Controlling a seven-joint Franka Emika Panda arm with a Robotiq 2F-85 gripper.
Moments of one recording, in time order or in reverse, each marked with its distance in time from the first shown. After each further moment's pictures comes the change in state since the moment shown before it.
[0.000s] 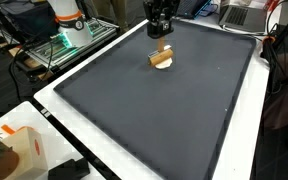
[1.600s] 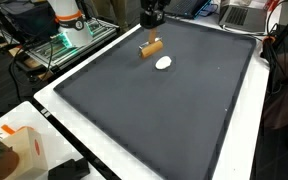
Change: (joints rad) arm 0.020 -0.046 -0.006 0.066 -0.007 -0.246 -0.140
